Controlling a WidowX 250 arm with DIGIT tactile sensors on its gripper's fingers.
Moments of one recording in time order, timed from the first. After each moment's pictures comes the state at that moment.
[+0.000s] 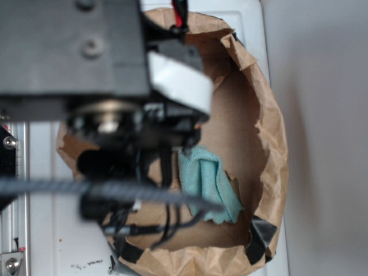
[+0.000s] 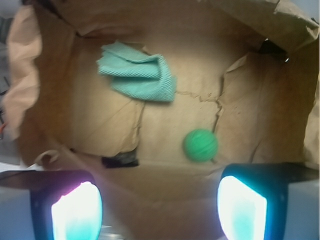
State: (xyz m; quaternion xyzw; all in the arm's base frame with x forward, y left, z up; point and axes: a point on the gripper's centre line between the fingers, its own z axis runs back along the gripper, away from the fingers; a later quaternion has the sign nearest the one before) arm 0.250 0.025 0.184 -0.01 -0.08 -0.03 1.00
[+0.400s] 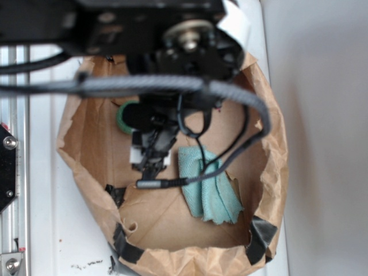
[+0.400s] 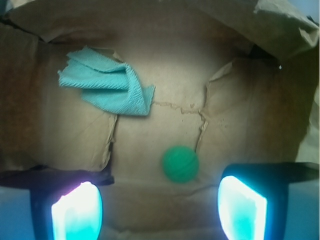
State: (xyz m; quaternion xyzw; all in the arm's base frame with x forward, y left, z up) arm 0.269 0.051 0.157 -0.01 -0.07 -0.04 1.00
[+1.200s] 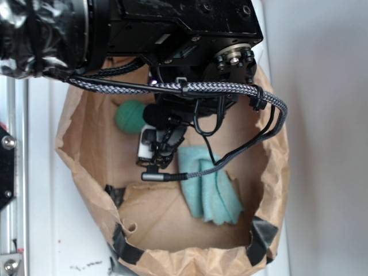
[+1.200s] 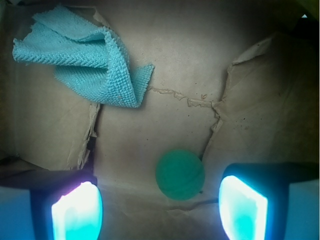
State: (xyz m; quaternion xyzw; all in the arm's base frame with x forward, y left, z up) arm 0.272 0.054 0.113 -0.02 0.00 -0.08 1.00
